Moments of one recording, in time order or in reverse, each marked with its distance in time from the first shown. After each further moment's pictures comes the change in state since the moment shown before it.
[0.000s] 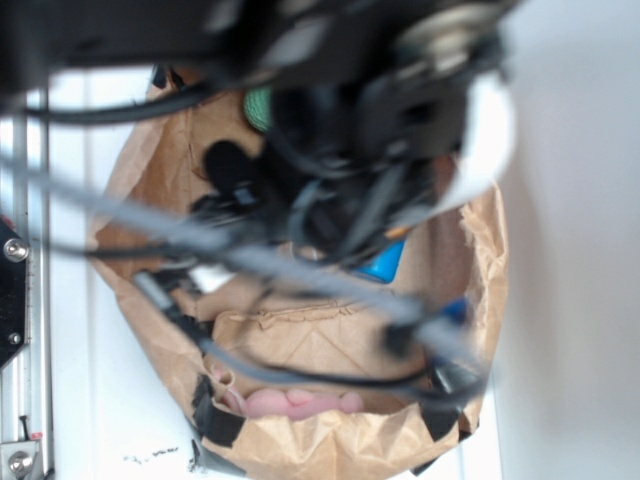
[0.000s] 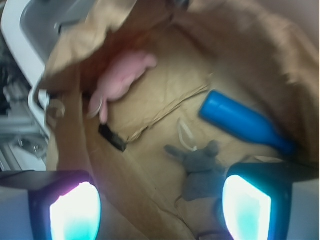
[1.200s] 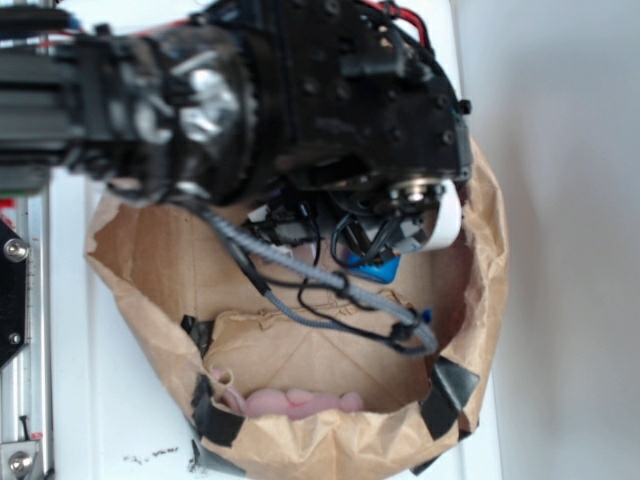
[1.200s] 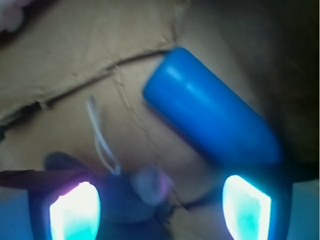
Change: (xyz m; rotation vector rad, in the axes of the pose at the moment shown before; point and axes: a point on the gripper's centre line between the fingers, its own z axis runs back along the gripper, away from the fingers) arm 0.002 0.045 -0.101 0.128 0.131 -0.162
